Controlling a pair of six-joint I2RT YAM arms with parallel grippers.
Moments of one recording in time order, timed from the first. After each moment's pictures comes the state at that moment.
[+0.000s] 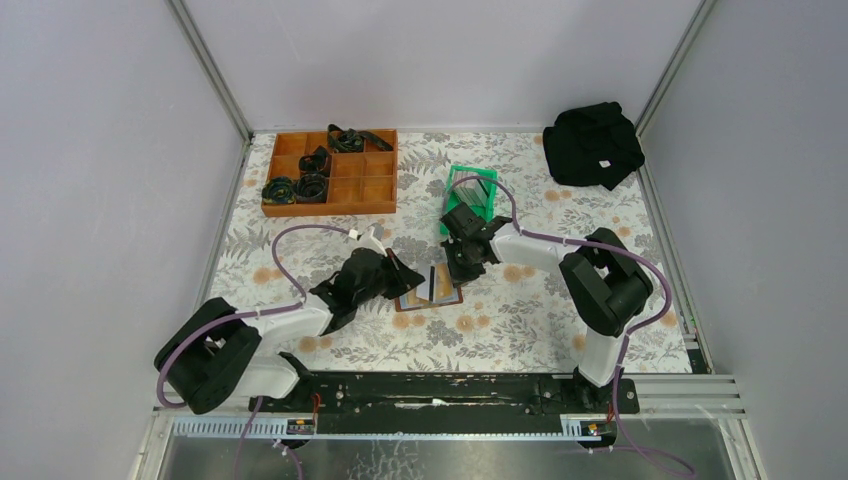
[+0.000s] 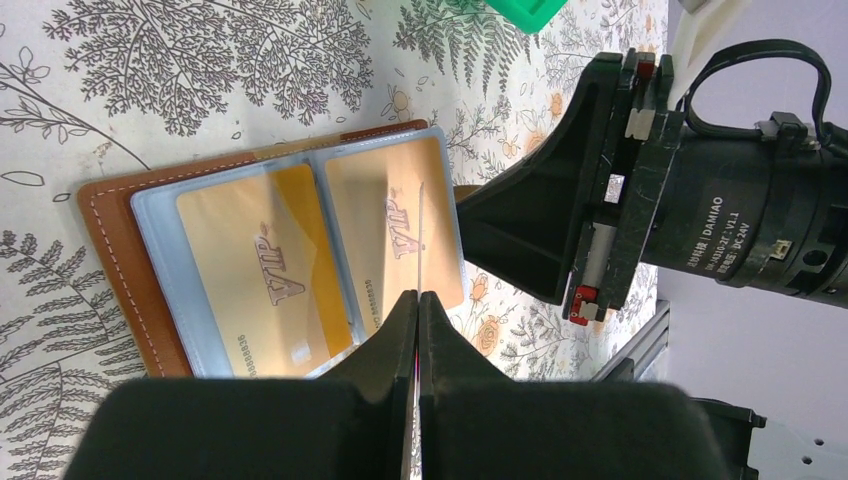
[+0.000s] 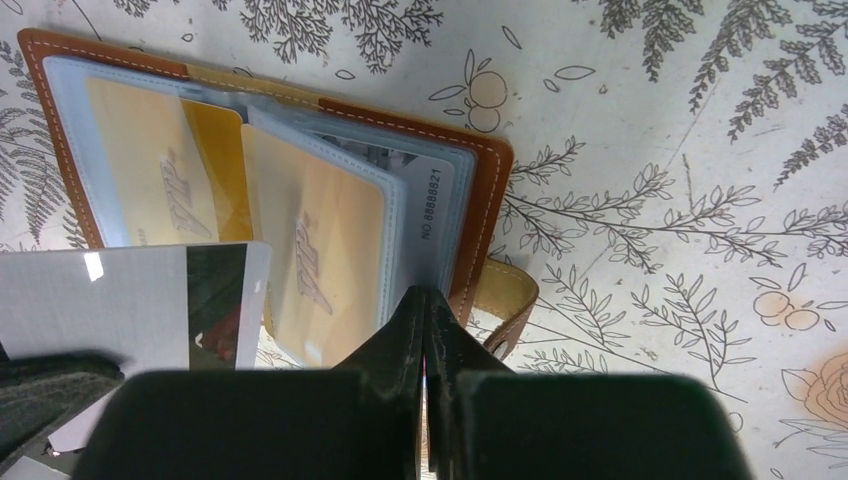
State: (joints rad) left arm -0.69 1.31 0.40 0.42 0.06 -1.00; right arm 0.73 1.84 1.14 -0.50 -0.09 0.45
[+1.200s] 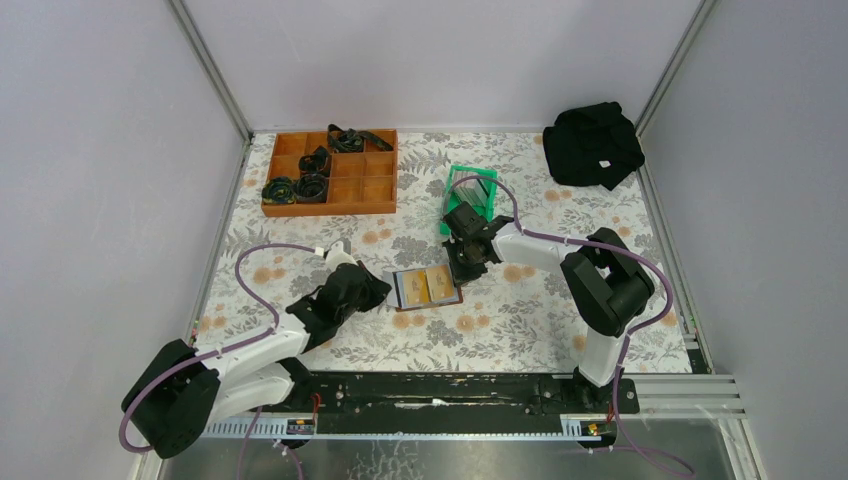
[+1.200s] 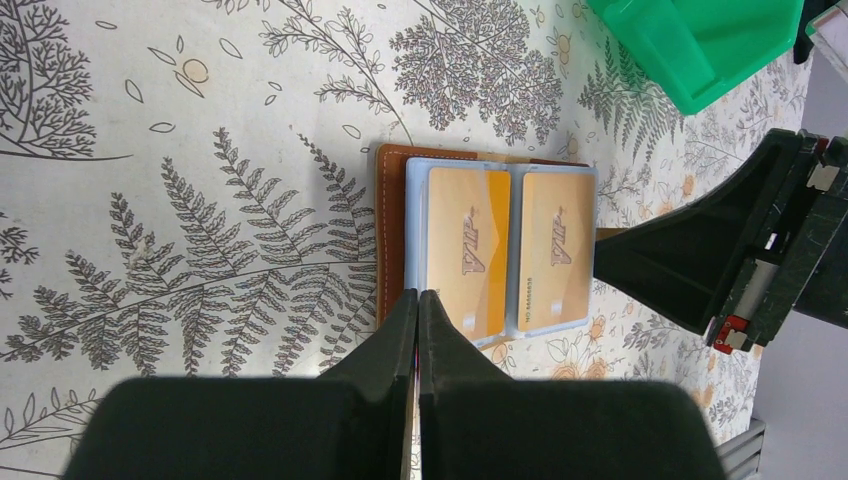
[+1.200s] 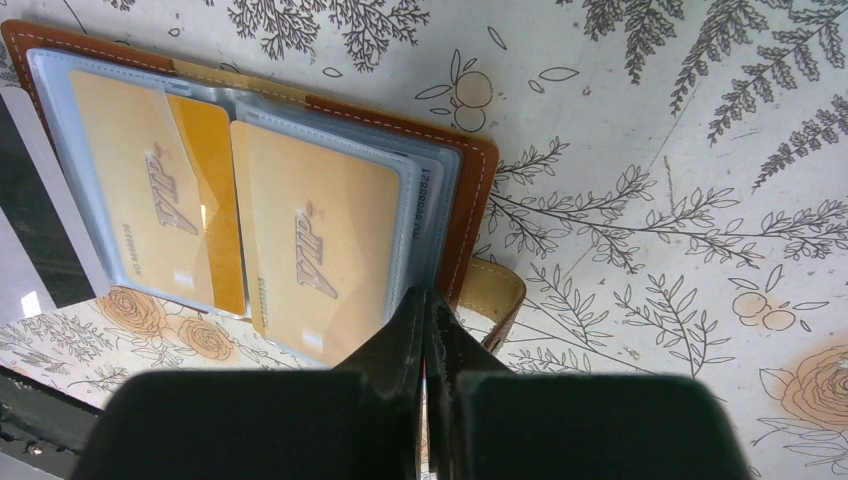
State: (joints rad) left arm -0.69 1.03 0.30 0.10 -0.21 -1.03; right arm 0.72 1.83 1.13 -0.50 -0.09 0.42
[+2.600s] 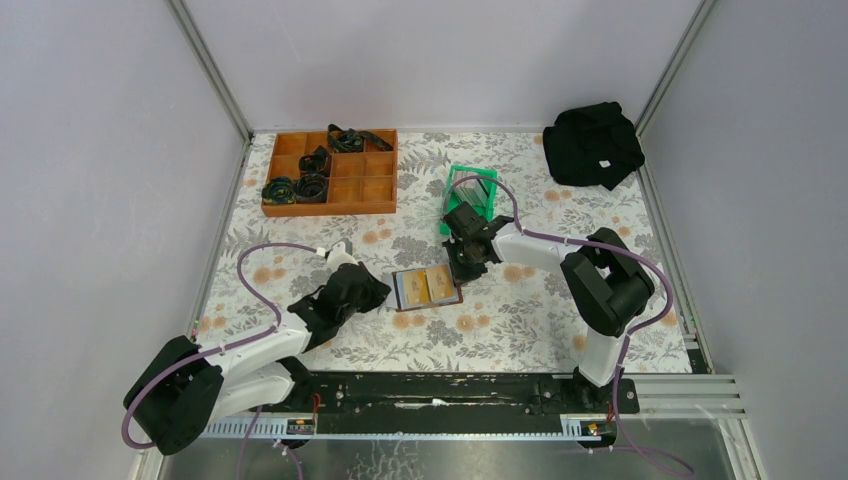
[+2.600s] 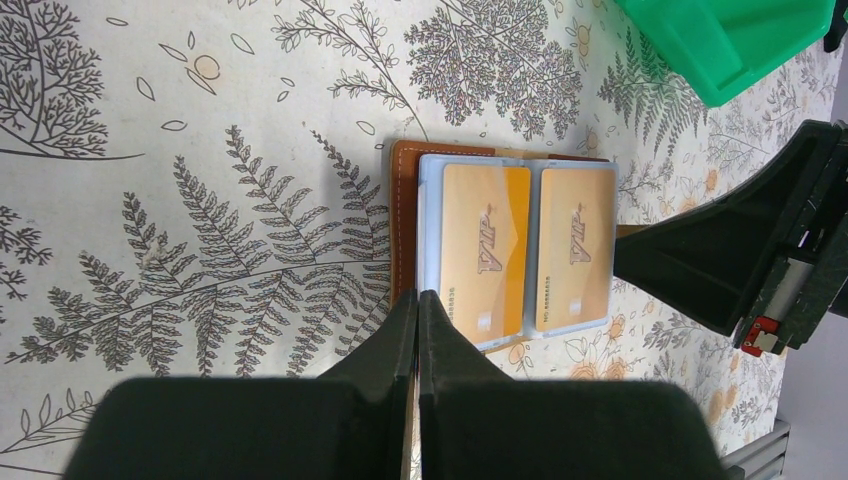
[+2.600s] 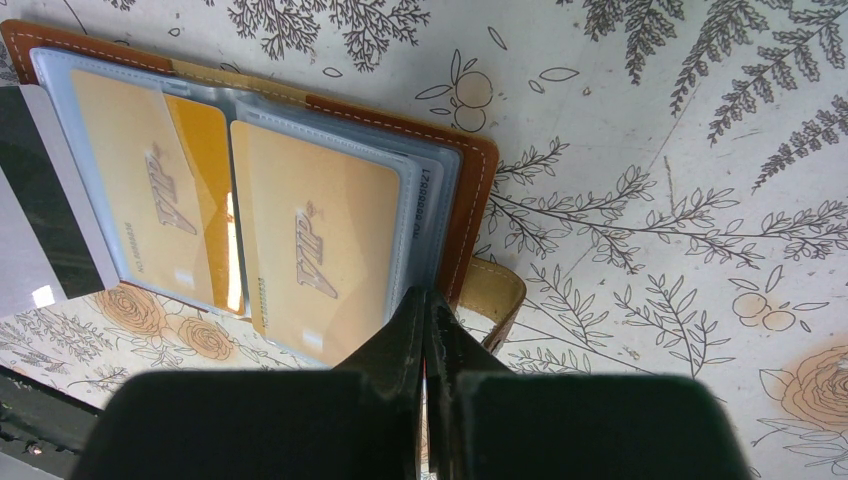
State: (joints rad) left arm -0.69 1.06 0.30 0.10 -0.22 -1.01; right arm 0.72 1.83 1.13 -0.49 -0.09 0.42
